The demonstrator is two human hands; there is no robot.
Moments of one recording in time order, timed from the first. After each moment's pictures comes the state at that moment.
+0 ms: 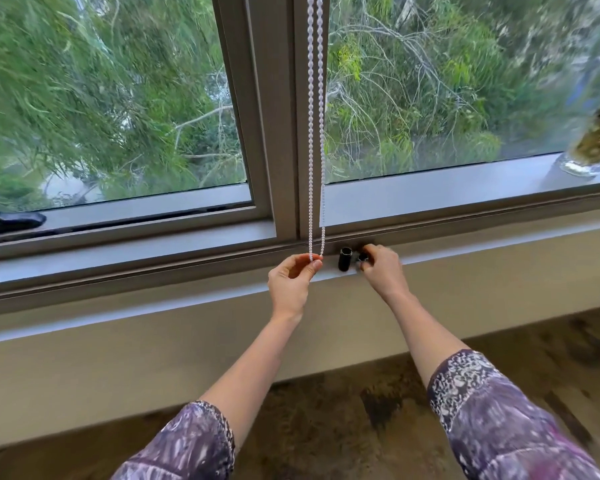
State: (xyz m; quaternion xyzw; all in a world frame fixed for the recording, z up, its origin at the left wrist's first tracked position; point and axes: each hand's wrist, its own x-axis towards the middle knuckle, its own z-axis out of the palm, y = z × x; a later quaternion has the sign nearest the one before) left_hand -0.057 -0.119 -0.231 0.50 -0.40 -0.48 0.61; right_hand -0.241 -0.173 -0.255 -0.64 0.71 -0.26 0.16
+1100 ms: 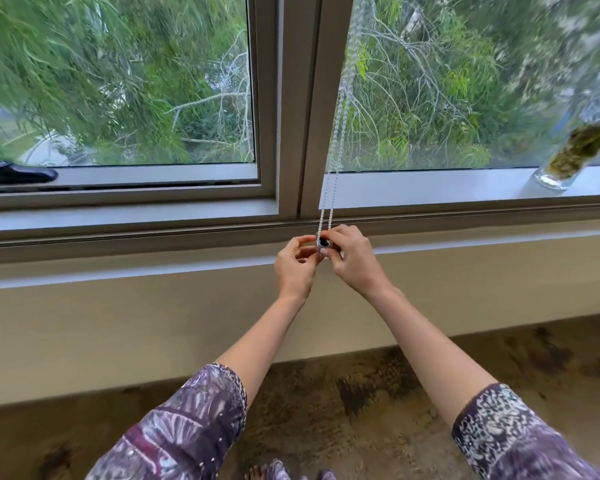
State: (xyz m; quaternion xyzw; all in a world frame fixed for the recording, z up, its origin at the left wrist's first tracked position) left_hand -0.066 -0.093 -0.234 0.52 -0.45 -0.43 0.59; right_hand -0.191 -0.101 -0.196 -0.79 0.53 -0.30 0.10
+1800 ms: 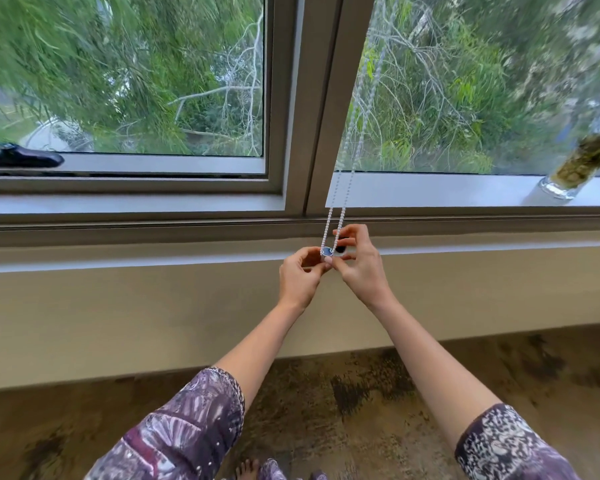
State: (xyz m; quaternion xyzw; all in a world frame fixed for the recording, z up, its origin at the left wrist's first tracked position) left_hand -0.062 -0.079 -0.246 0.51 -0.48 -0.45 0.55; right_hand -0.189 -0.082 -0.202 -0.70 0.52 -0.42 0.25
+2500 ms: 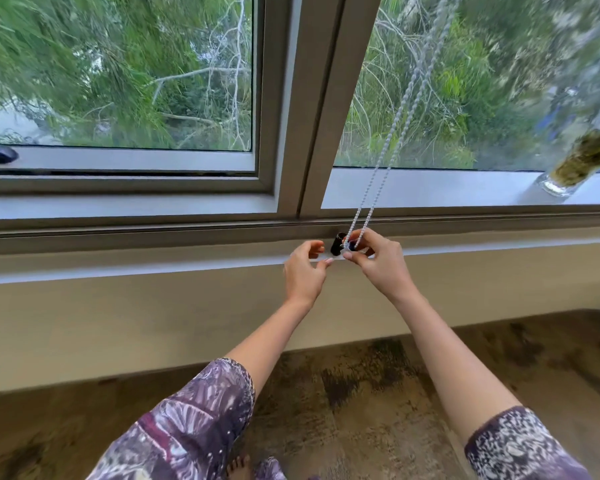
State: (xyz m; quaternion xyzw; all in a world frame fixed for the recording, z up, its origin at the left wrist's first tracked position) left_hand -0.079 -0.120 -0.258 0.60 -0.54 -0.35 0.48; right_hand -0.228 -0.121 -0.203 -0.70 0.60 -0.33 0.21
